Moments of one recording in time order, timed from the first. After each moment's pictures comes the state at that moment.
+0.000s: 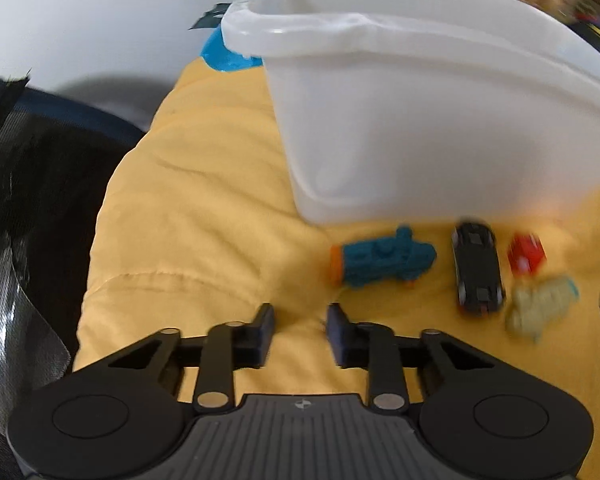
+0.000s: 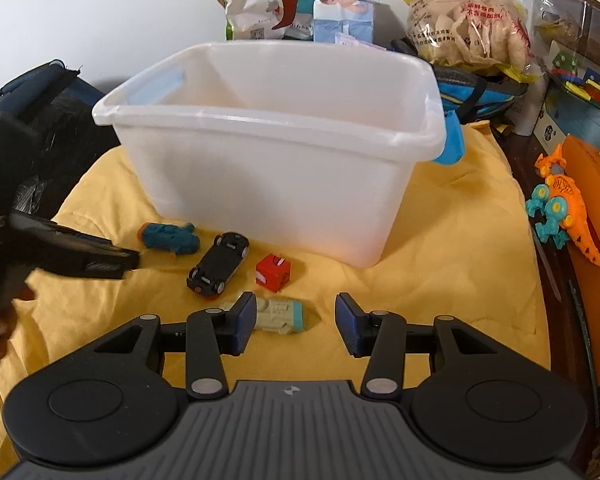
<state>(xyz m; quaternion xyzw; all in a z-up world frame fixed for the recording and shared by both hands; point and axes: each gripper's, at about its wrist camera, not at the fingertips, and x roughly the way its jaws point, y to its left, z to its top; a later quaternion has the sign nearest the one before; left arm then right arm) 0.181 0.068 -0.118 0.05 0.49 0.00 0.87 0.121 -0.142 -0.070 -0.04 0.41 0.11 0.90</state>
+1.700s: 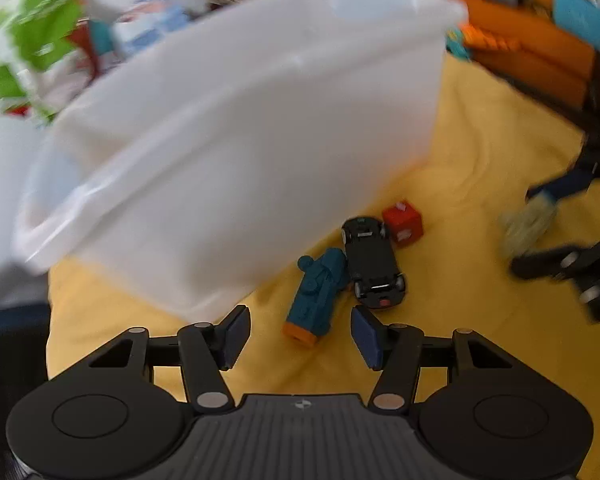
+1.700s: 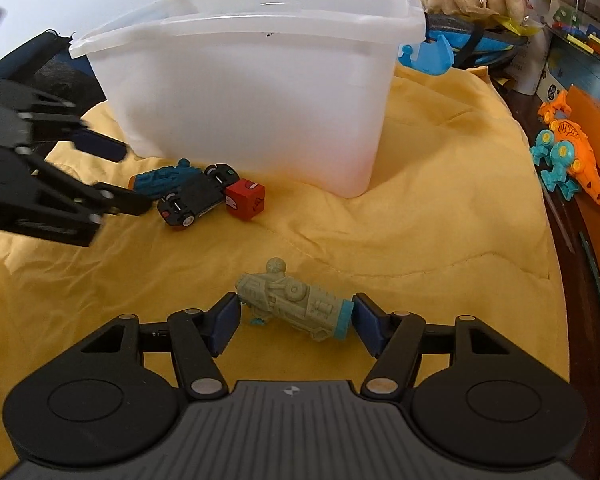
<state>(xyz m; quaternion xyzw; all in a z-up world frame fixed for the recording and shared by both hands) 0.188 -0.007 -0.124 0.27 0.42 -0.23 0.84 0.116 -0.164 -0.112 -0.04 0.44 0.11 0.89</state>
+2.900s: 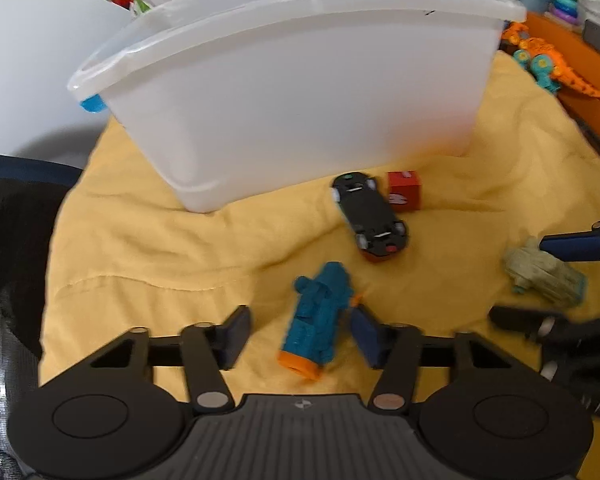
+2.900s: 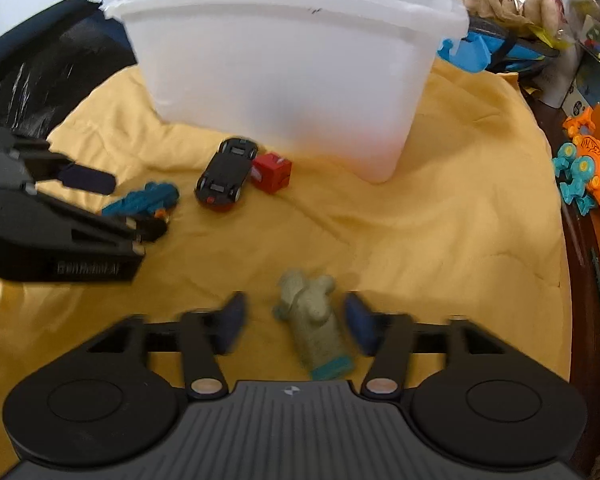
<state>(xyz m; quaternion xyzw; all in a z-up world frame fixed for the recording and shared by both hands) 0.134 -0.028 -0.126 0.11 0.47 -0.05 0.87 0.101 -0.155 -0.121 -0.10 0.46 0.15 0.87</state>
